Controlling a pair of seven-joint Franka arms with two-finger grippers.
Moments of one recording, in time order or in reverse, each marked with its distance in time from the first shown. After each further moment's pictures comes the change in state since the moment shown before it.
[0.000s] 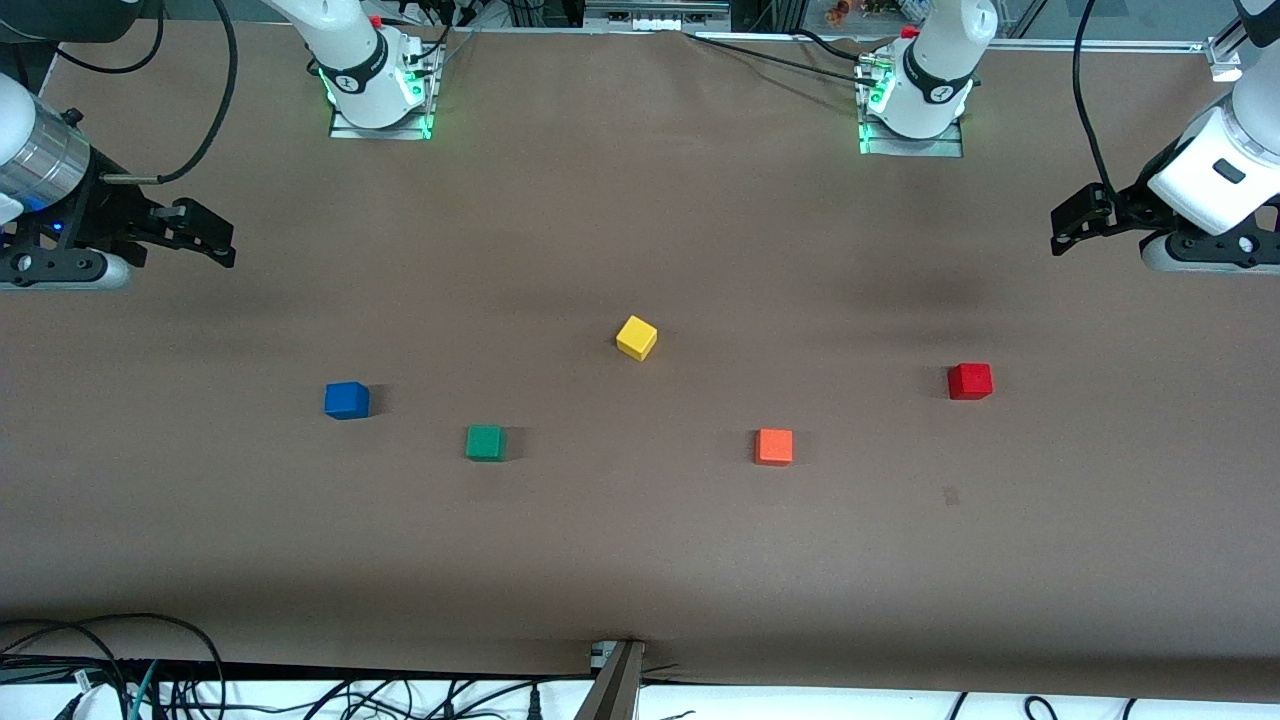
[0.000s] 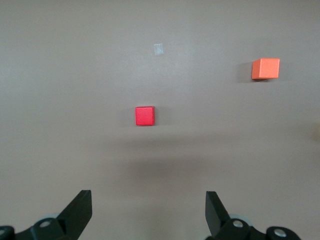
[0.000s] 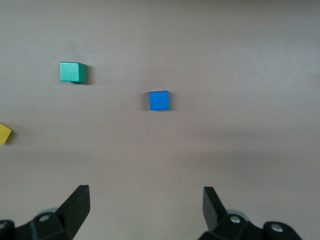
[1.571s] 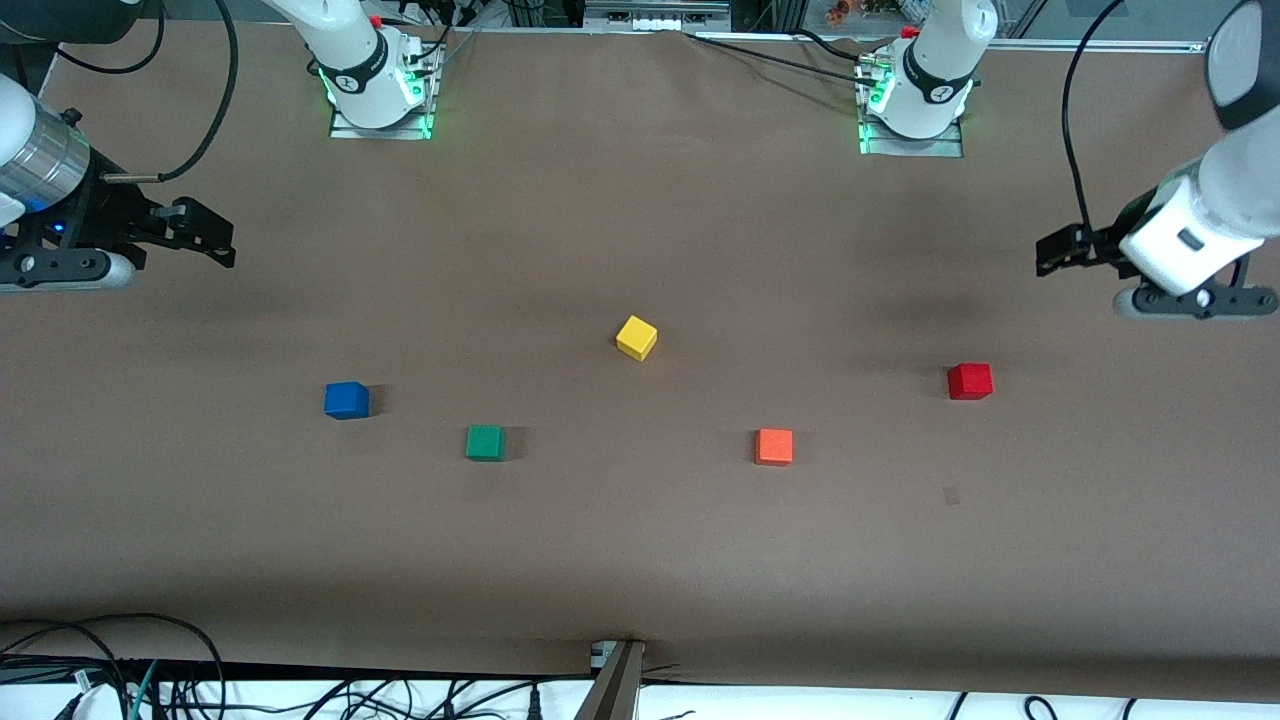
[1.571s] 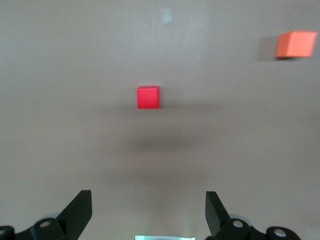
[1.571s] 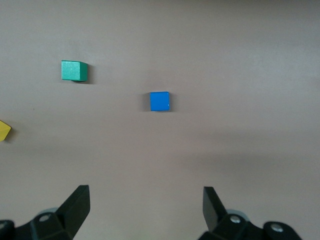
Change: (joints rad) left arm 0.026 0.144 0.017 -0.002 0.000 -0.027 0.002; right arm 0.000 0.001 0.000 0.000 0.000 0.002 -0.011
